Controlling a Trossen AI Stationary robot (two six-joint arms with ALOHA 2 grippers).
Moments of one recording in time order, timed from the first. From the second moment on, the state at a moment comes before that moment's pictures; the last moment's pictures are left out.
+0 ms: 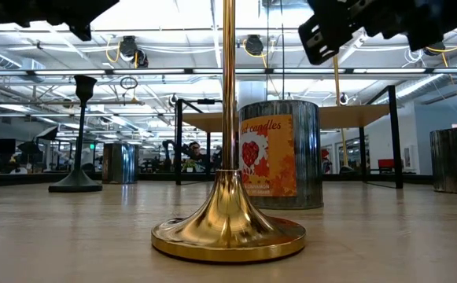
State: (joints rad) left arm -0.30 0.58 0.27 0.49 -0.32 0.17; right arm 0.25 1.35 0.56 0.62 -0.37 0.15
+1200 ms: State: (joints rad) left arm -0.51 0.80 0.79 -0.75 -0.61 -0.40; right arm 0.24 1.38 0.56 0.70 -0.36 0.23
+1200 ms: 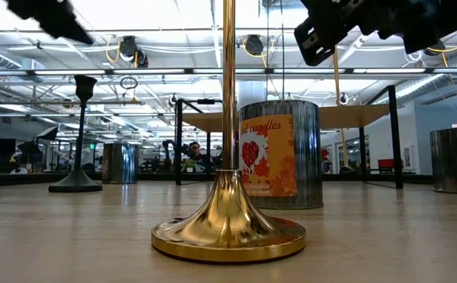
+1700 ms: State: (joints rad) left arm -0.56 0.79 0.54 -0.80 -0.61 -0.74; right arm 0.24 1.38 0.56 0.72 -0.36 0.22
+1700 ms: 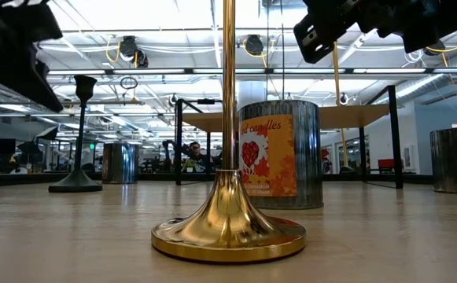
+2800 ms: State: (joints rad) left arm -0.45 0.79 0.33 -0.32 -0.79 -0.61; right arm 0.24 1.38 0.56 0.71 -0.36 0.16
